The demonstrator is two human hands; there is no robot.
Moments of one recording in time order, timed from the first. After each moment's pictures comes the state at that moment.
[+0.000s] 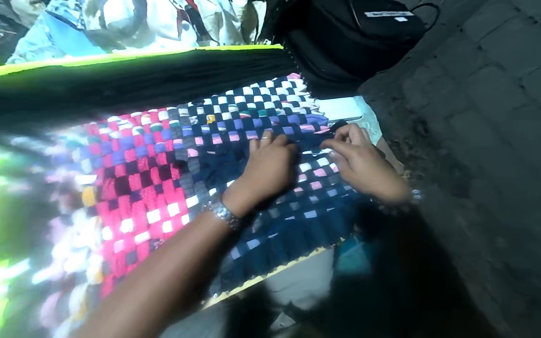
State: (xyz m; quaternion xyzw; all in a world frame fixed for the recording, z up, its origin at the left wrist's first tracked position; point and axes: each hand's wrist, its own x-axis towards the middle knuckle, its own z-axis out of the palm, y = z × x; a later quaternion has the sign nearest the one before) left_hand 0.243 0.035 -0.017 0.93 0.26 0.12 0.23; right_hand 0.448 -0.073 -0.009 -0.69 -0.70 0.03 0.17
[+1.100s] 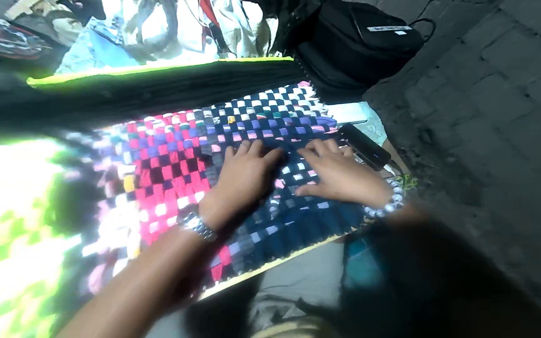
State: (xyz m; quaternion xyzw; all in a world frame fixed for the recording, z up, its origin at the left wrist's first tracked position) left_hand 0.164 0.031 -0.023 0.94 0.27 0.18 0.09; right_hand 0.366 -0.062 0.022 -0.70 -0.71 0.11 -0.04
